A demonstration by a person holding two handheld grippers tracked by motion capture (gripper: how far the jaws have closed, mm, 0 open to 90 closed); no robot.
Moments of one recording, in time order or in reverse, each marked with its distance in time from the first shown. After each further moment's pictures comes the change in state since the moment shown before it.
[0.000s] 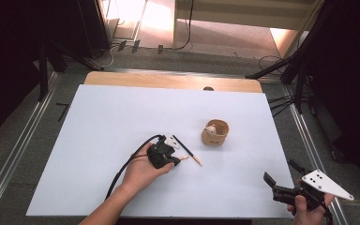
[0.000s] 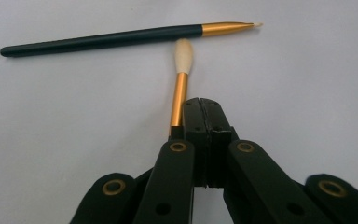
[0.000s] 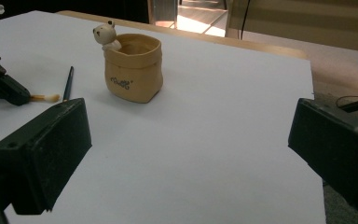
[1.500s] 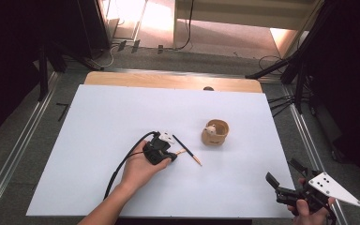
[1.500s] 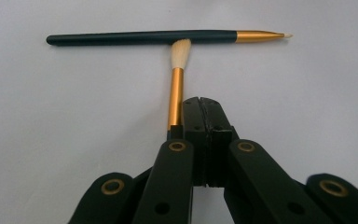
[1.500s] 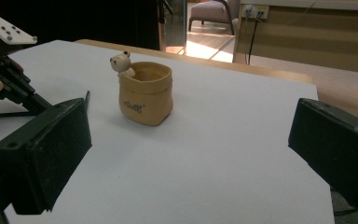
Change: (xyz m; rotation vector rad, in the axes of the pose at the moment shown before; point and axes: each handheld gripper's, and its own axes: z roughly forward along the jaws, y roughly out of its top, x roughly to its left) left arm 0.013 -0.005 -0.003 -0.037 0.020 -0.071; right arm -0.001 0.001 -0.008 -0.109 0.046 0.004
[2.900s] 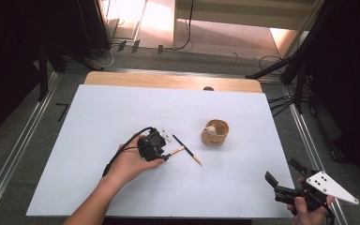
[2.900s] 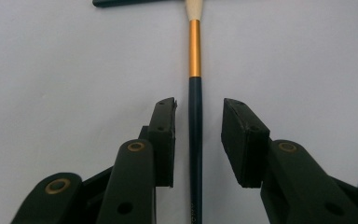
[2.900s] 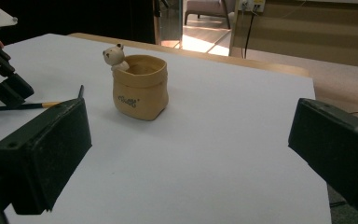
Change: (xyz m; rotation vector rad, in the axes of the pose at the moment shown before) left arm 0.004 0.011 -0.026 0.210 0.100 0.074; right arm -0.001 -0.002 0.004 0.027 -0.019 0.003
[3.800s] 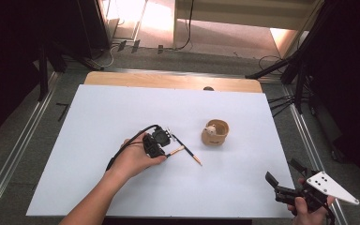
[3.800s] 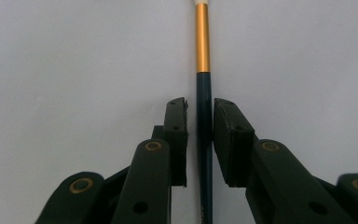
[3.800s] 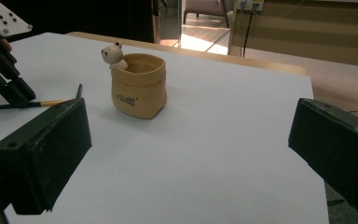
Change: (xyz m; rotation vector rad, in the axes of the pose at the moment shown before) left arm 0.004 0.016 0.009 0.130 0.003 0.026; right arm 0.000 0.000 -0.001 0.003 -0.007 0.000
